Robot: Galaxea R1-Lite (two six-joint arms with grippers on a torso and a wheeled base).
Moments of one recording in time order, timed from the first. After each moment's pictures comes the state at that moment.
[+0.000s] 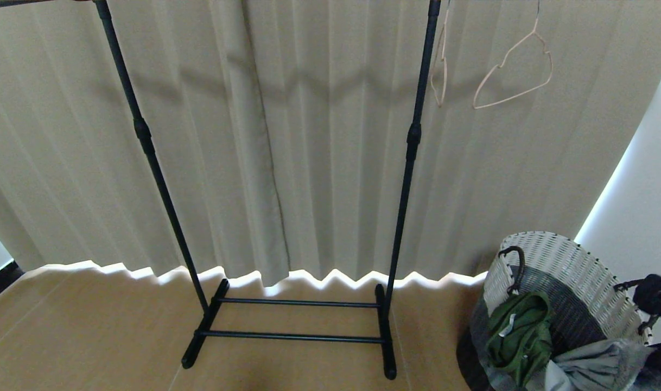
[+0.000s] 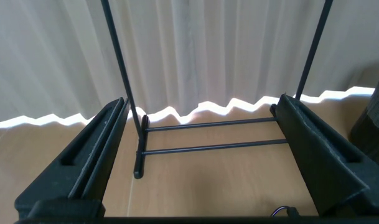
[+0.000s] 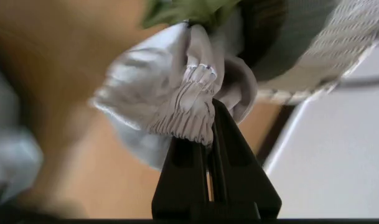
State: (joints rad) left arm 0.00 0.00 0.00 0.01 -0.08 0.08; right arm -0.43 1.37 -0.59 0.27 0.19 -0.79
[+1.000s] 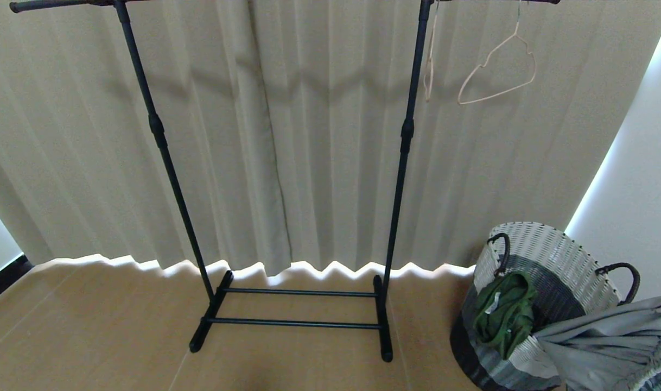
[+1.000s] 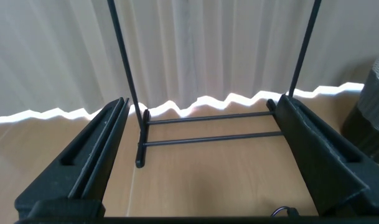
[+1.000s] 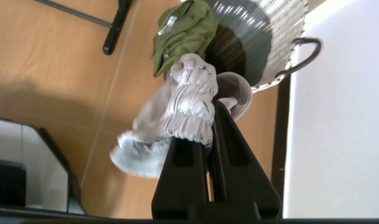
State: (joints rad) left arm 0.00 0.00 0.00 0.01 -0.08 0.08; right arm -0.40 0.97 -0.71 0.44 0.27 -0.53
